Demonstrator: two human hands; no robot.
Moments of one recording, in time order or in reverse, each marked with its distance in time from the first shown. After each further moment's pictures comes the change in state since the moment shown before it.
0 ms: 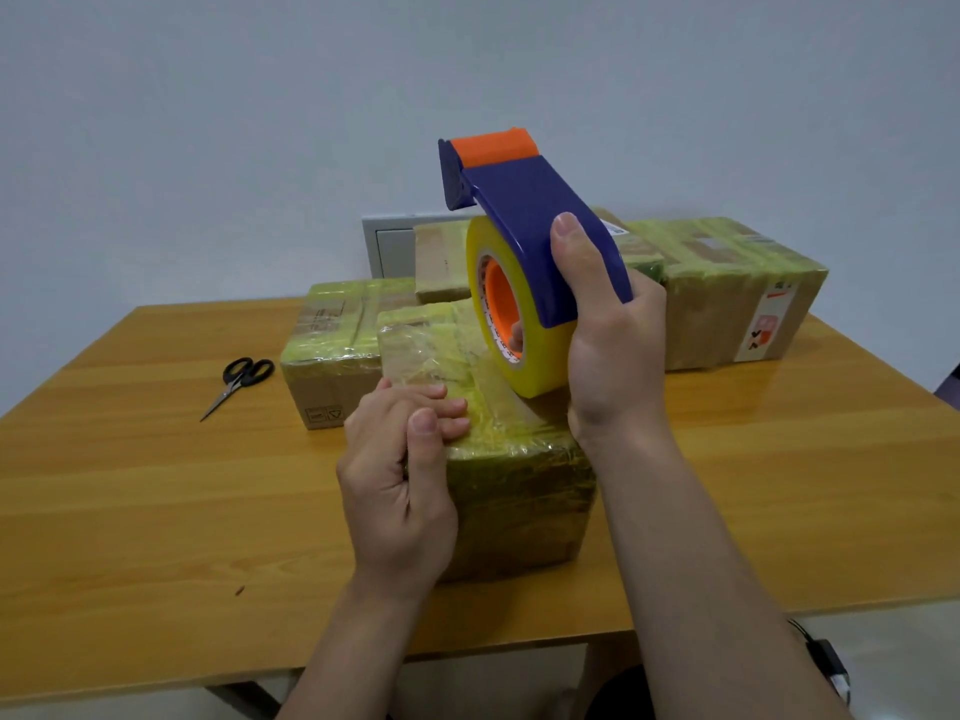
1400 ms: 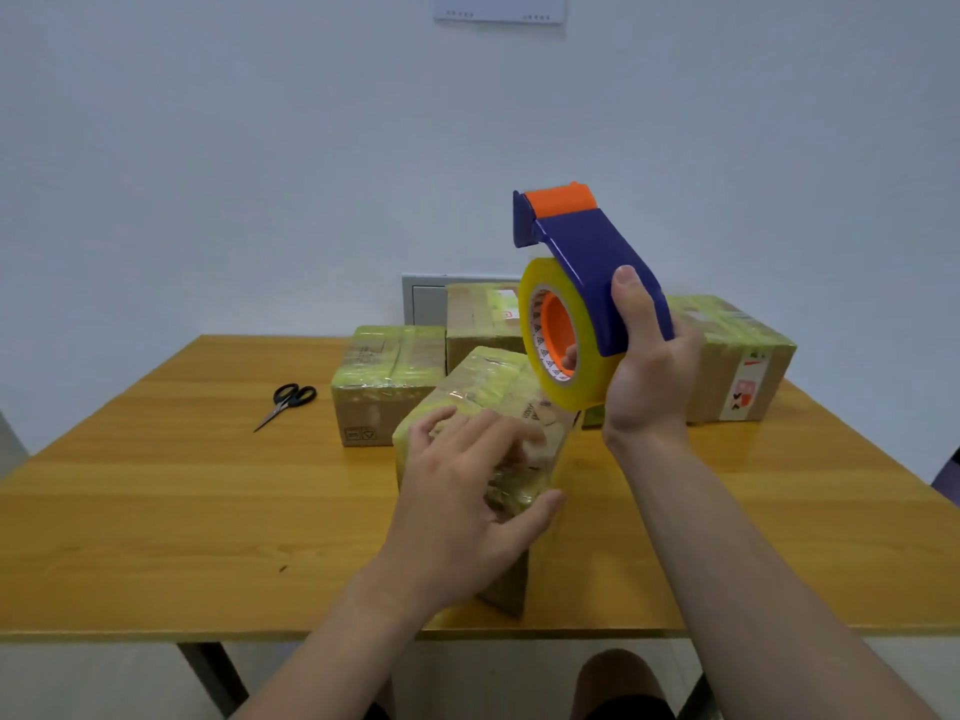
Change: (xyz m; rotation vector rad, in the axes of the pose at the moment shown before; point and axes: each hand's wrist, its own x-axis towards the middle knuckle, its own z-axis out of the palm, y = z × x) left_hand 0.006 0.064 -0.020 0.382 -0.510 0.063; right_hand -0.013 -0.044 -0.017 0.076 0.057 -0.111
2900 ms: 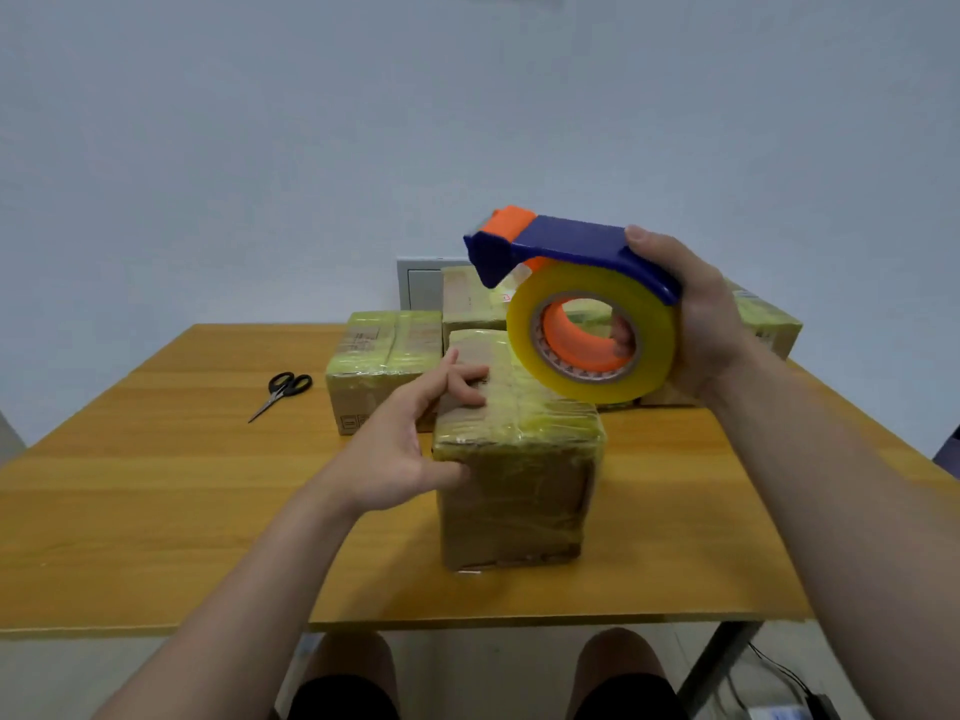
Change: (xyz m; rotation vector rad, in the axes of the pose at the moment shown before) left_hand 0.033 -0.075 -0.024 -0.511 -0.436 -0.211; right_hand 0.060 -0.013 -0.040 -0.097 -0.463 0.373
